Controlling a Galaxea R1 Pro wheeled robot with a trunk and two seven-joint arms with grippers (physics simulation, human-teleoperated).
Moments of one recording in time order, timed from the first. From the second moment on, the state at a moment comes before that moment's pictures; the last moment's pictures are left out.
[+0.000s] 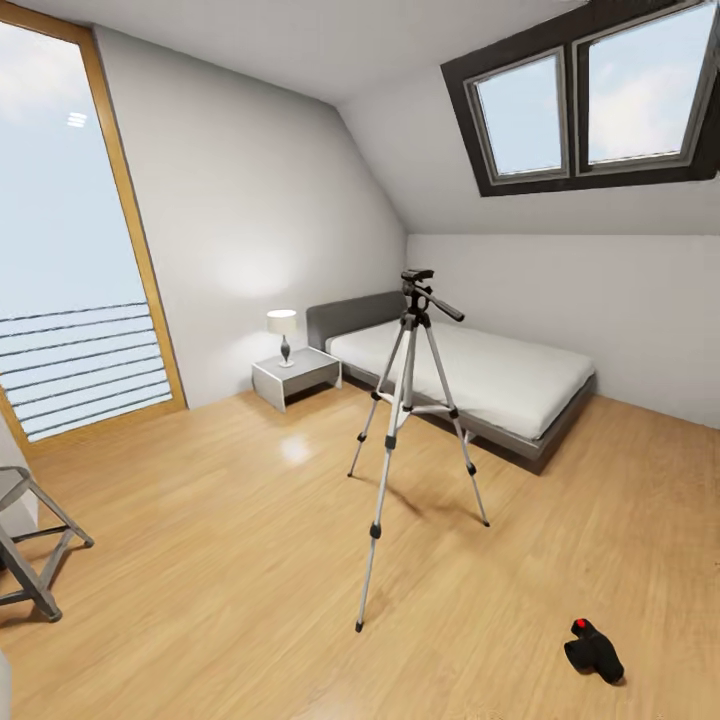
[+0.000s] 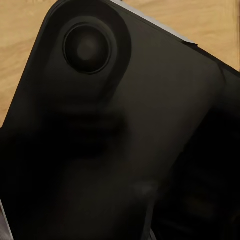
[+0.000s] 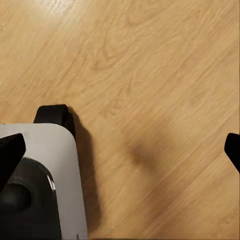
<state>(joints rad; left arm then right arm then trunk) 0.01 -0.04 0.00 -0.06 0.50 -0.01 0.00 -0.26 -0.22 -0.18 0.03 0.16 0.05 0.09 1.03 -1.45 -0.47</state>
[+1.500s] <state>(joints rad) 0.01 -0.04 -0.01 -0.06 0.49 -0.01 0.00 -0.26 -0.12 -0.18 0.03 0.16 0.04 0.08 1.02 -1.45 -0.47</state>
